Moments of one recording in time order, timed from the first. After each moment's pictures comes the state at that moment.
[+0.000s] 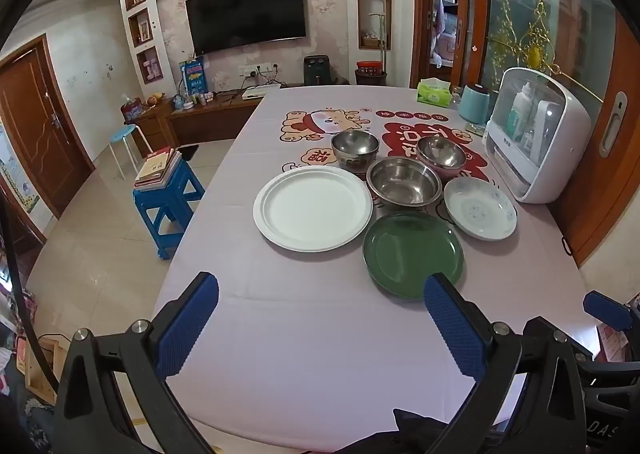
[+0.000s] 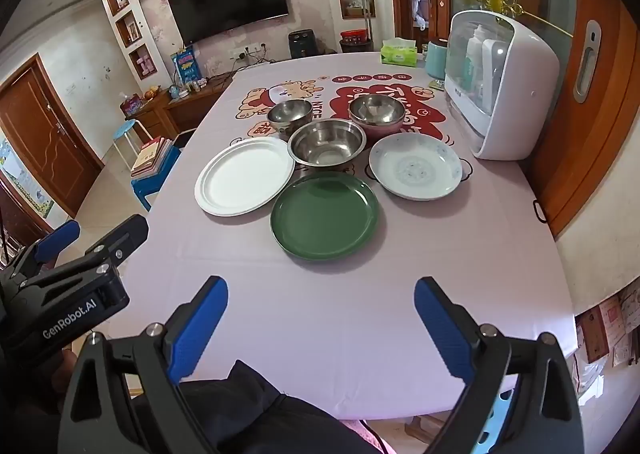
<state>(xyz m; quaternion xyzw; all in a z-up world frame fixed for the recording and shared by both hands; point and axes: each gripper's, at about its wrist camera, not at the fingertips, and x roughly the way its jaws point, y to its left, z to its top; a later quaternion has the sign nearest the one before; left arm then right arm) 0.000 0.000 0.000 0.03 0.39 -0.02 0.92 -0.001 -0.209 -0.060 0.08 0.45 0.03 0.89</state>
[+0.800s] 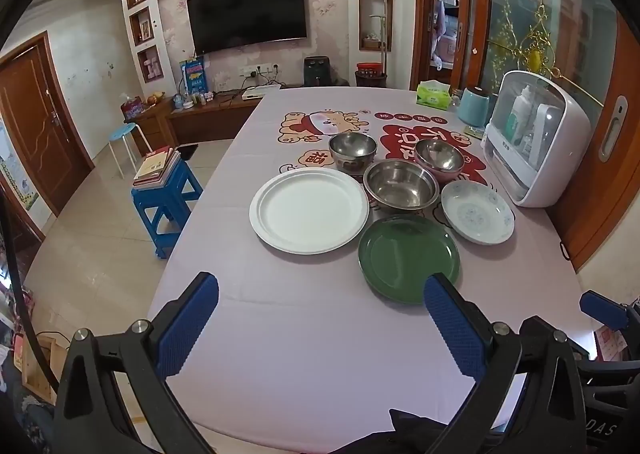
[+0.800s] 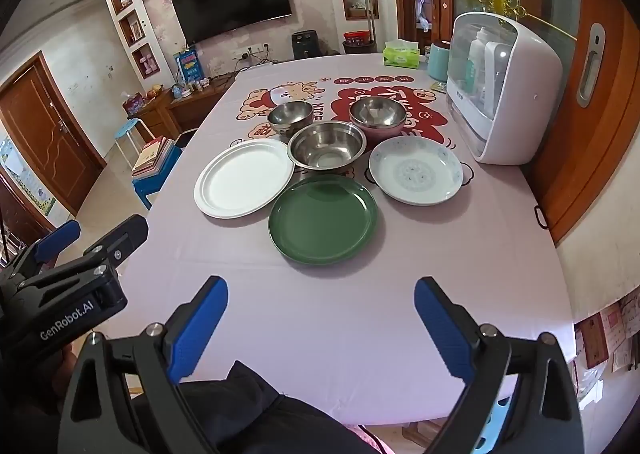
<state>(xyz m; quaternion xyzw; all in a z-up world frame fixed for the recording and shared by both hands) -0.001 0.003 0.003 0.02 0.39 -0.02 0.92 0.006 -0.215 -0.061 0.07 0.45 0.03 0.89</state>
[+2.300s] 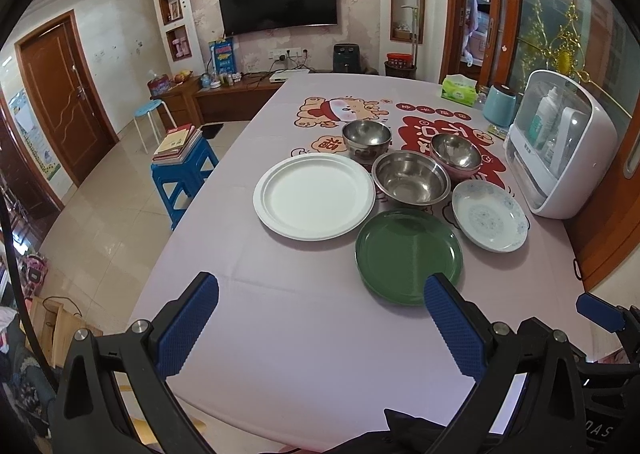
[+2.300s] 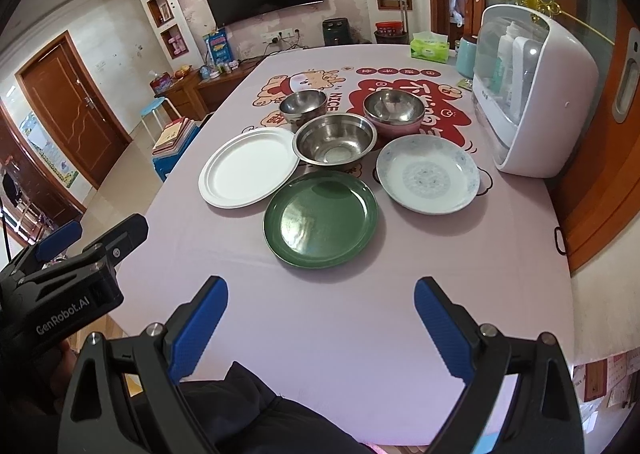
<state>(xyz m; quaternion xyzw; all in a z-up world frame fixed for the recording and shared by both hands) 0.002 -0.027 -0.006 0.00 0.41 0.05 0.91 0.035 -0.255 -0.077 0.07 0.47 0.09 0.88</state>
